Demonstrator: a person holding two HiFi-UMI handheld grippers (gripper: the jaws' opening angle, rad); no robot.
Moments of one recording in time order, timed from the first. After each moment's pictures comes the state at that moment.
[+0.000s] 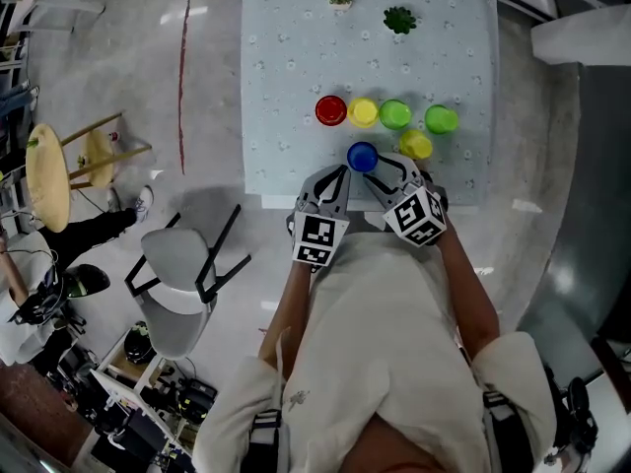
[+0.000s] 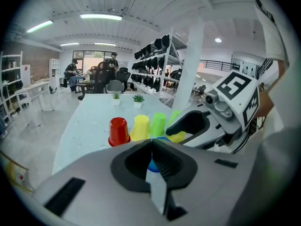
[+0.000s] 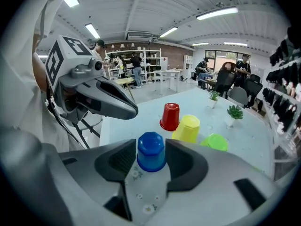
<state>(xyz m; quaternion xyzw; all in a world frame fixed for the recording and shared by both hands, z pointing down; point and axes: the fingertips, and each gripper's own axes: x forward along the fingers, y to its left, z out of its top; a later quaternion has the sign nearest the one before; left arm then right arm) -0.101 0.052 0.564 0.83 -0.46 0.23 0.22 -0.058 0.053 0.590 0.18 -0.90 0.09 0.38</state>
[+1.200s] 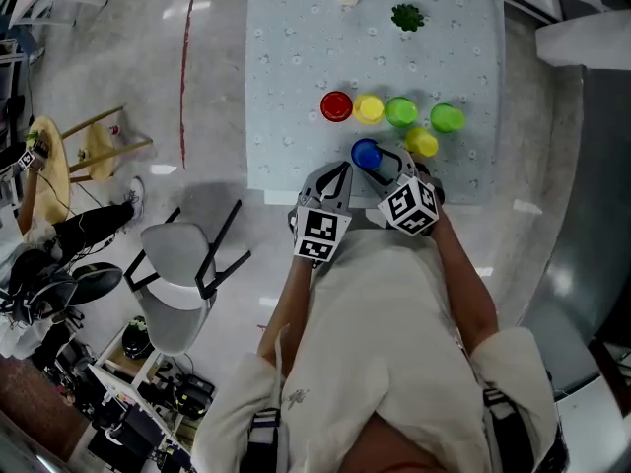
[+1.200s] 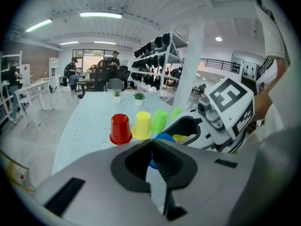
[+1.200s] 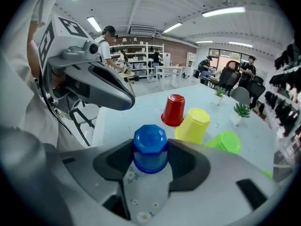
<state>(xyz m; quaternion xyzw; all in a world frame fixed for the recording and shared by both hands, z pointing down) -0.107 0.055 0.573 0.83 -0.46 0.24 0.23 -0.070 0.050 0.623 0.17 -0.89 0.08 0.41</state>
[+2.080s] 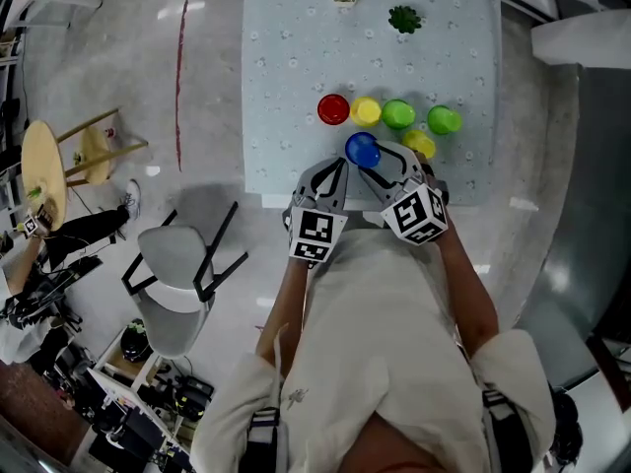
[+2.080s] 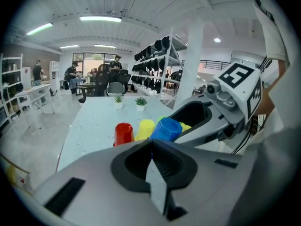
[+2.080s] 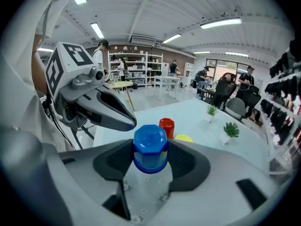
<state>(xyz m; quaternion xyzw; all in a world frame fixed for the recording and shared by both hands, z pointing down) -0.113 0.037 0.558 0.83 -0.46 0.23 0.21 -0.078 0.029 0.562 0.19 -0.91 0.05 0.37</state>
